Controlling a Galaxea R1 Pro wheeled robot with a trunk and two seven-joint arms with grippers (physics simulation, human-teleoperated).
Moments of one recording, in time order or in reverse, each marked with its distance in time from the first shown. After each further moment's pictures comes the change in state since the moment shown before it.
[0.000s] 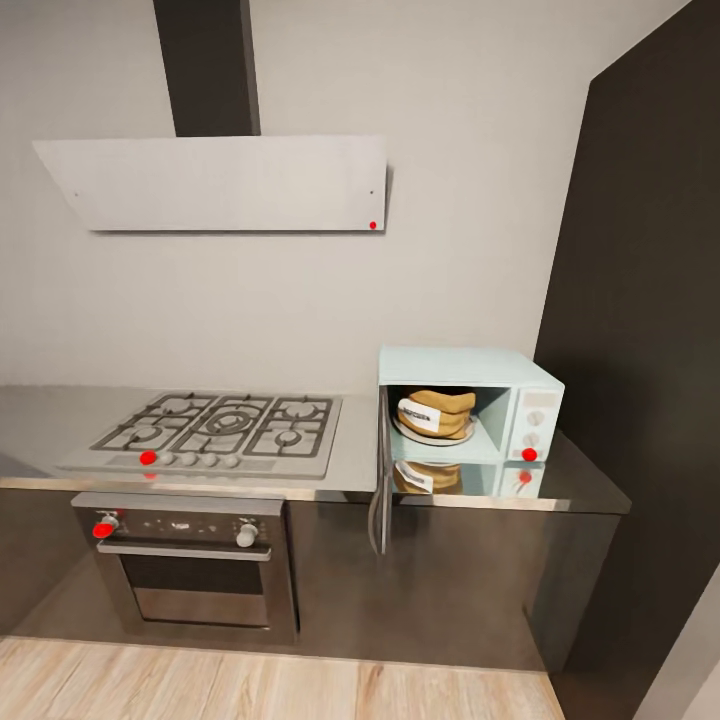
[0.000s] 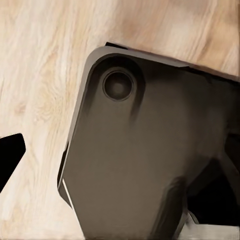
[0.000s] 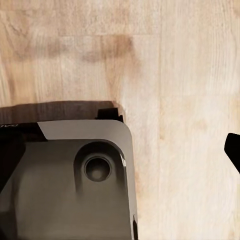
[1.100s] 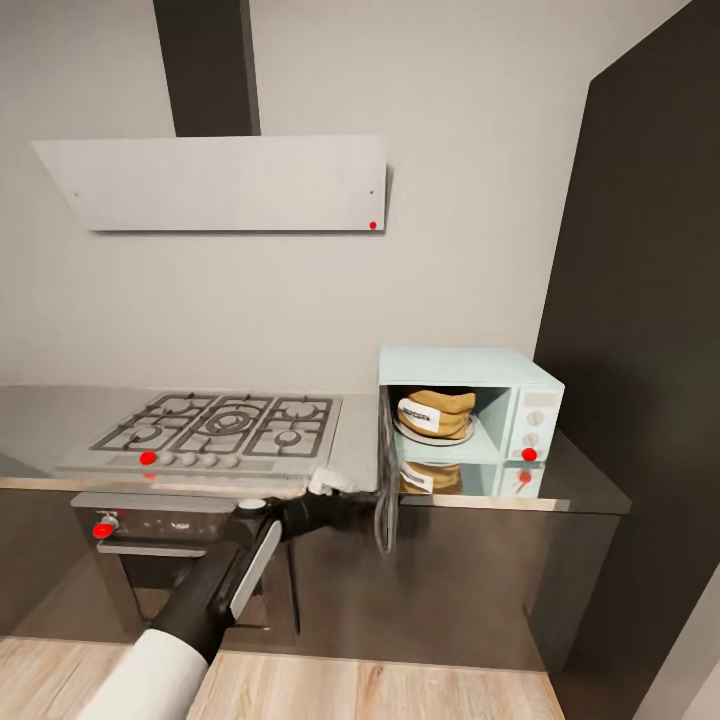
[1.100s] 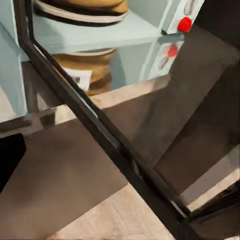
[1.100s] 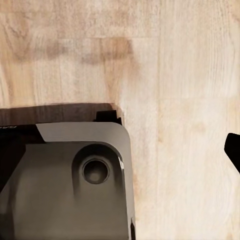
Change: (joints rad) left arm -0.683 -0.090 -0.340 -0.974 -0.076 0.677 -0.424; right arm 0.000 -0.003 0.000 -0.001 0.008 -0.008 0.001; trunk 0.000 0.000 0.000
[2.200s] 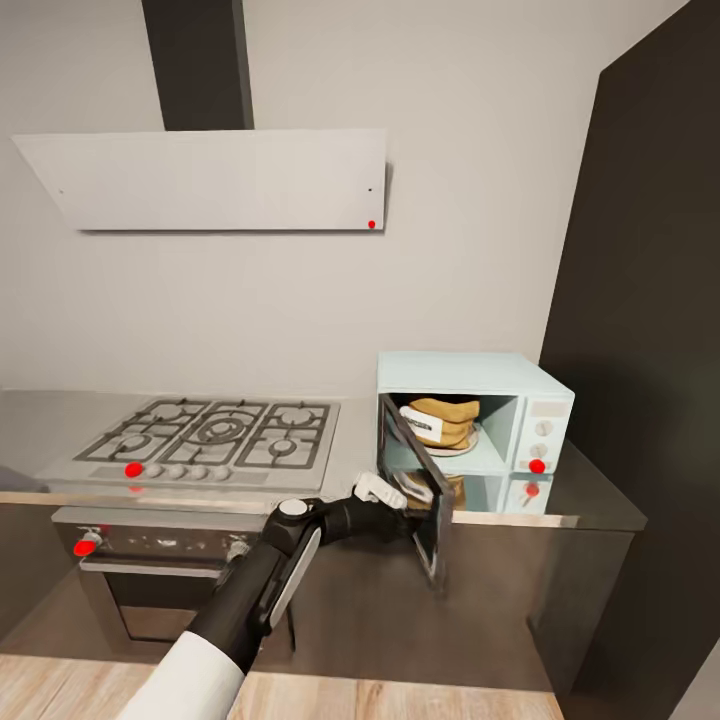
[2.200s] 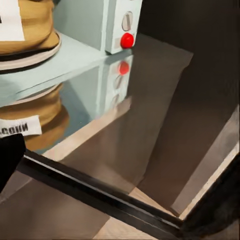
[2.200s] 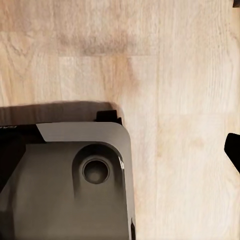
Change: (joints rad) left arm 0.000 -0.103 -0.093 -0.016 -0.141 -0.091 -0.116; right arm 0.000 0.000 0.000 0.000 0.001 0.000 0.001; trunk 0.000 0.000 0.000
